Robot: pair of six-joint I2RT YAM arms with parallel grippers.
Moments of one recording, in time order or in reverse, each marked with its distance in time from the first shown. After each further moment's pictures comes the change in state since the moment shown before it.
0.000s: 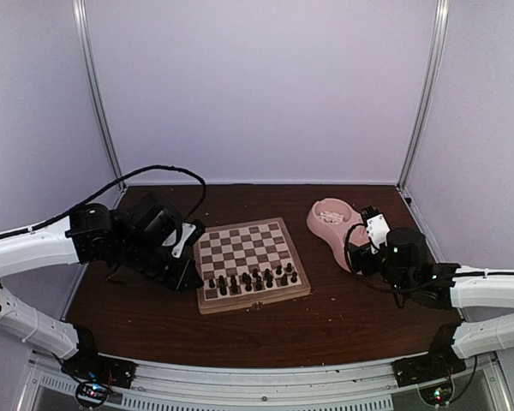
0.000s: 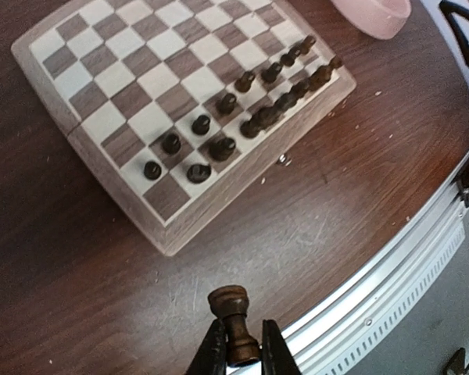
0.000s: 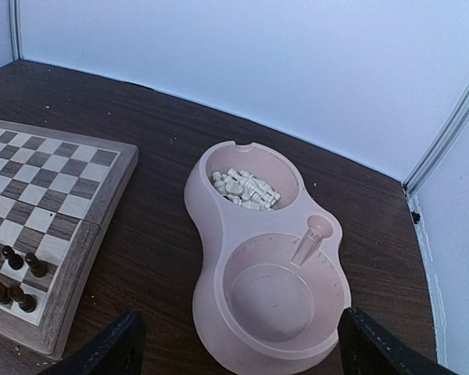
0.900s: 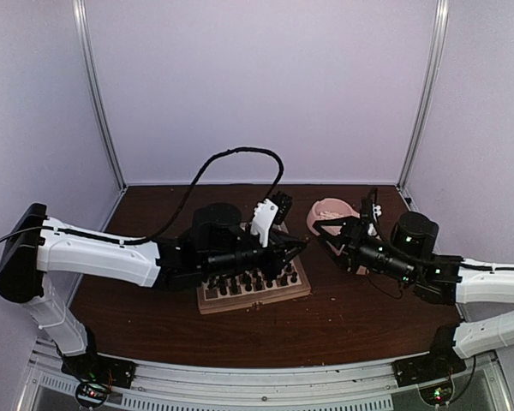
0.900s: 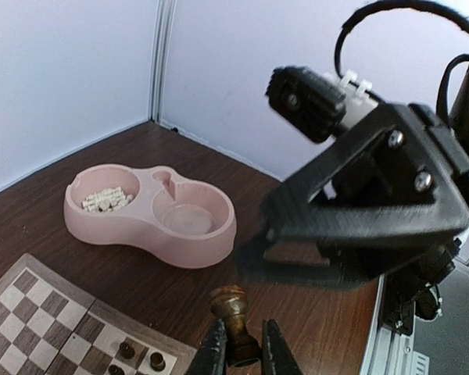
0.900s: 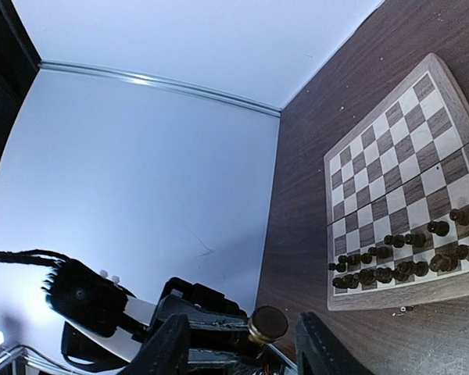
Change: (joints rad) left arm -0.156 0.446 0.016 1.211 -0.040 0.331; right arm 0.134 0.005 0.099 0.203 -0.546 1.305
